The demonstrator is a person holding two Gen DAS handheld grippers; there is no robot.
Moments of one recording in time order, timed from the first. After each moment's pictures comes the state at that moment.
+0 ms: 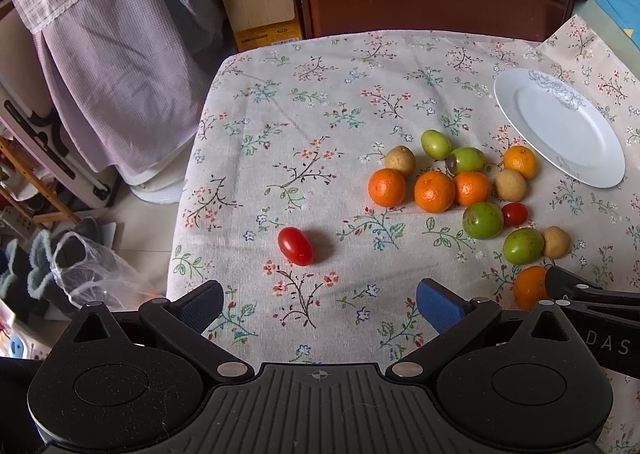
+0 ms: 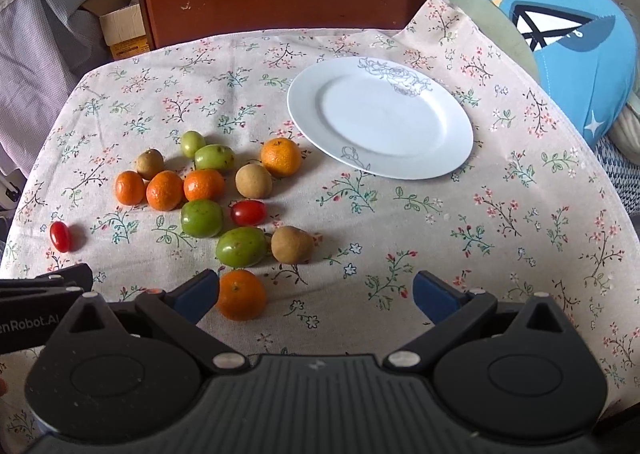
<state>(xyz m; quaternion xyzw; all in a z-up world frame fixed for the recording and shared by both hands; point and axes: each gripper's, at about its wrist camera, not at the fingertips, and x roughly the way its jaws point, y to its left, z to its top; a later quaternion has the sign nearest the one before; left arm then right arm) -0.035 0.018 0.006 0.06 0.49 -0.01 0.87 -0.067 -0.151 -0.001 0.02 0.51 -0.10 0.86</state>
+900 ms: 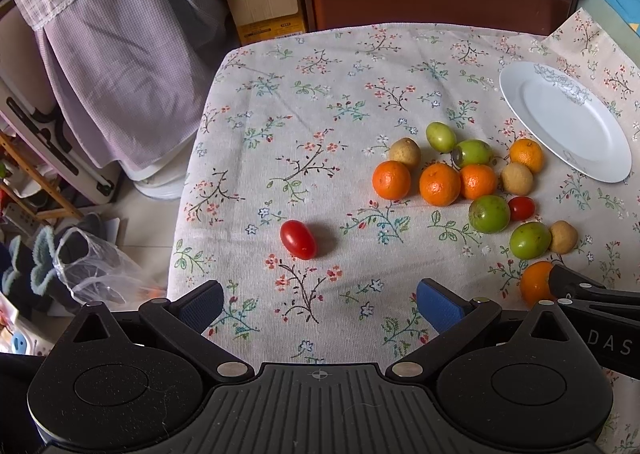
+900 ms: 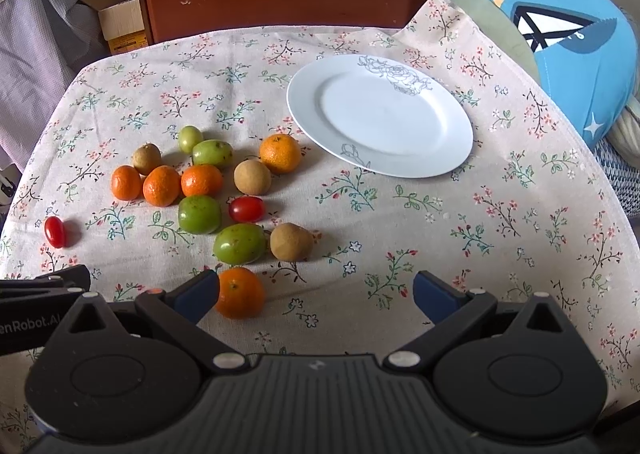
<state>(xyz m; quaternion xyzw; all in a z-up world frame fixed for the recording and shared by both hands) -0.037 0.018 0.003 0.06 0.49 -0.01 0.87 -0.066 -0.150 -0.005 0.02 0.51 -0.10 0.85</state>
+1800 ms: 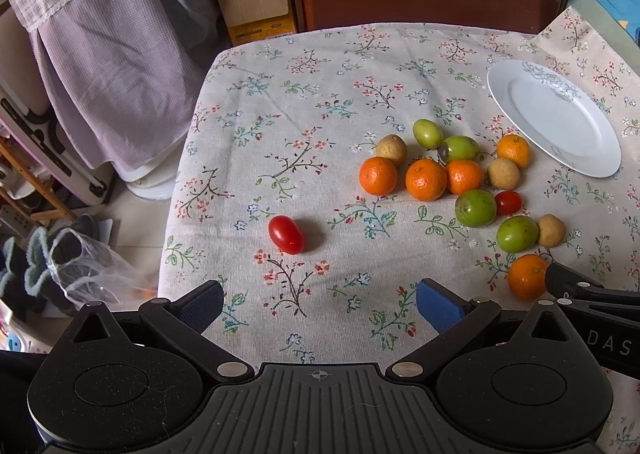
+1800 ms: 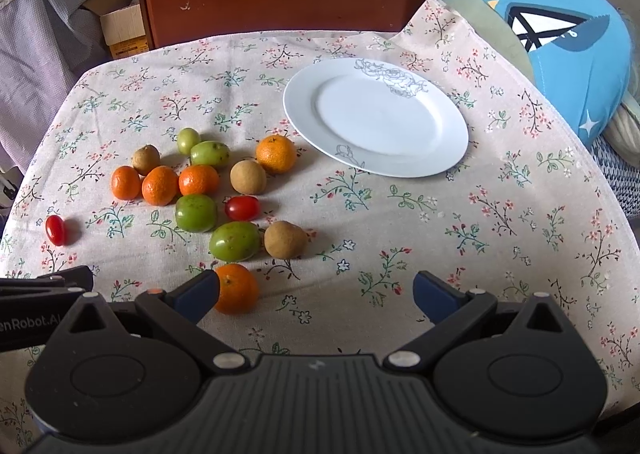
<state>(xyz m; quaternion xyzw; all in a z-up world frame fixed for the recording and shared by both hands) -0.043 0.013 0.001 0.06 0.49 -0.02 0.87 -0.076 -0.156 -0.004 0.02 0.50 -0.10 0.86</state>
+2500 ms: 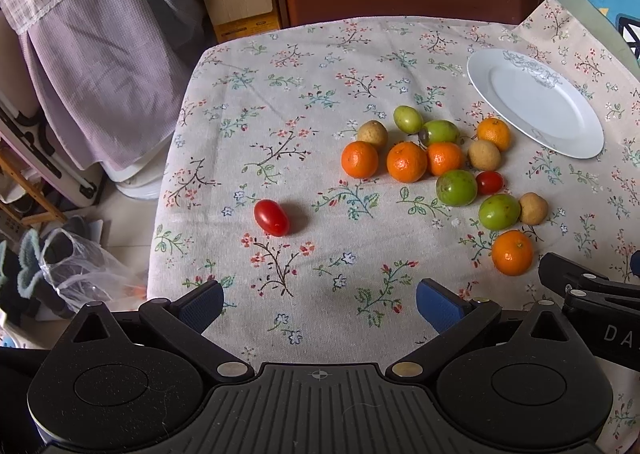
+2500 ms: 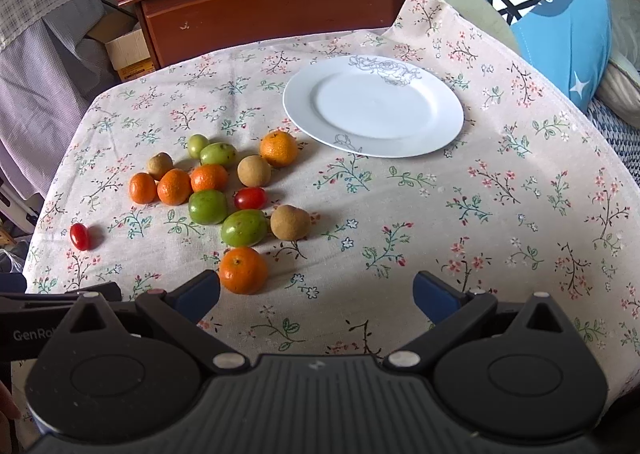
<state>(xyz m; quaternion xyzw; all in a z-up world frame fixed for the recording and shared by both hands) -0.056 0.010 0.000 0.07 0.49 -0.04 0.87 -0.100 -0.166 0.001 0.08 0.48 -0.08 0.87</state>
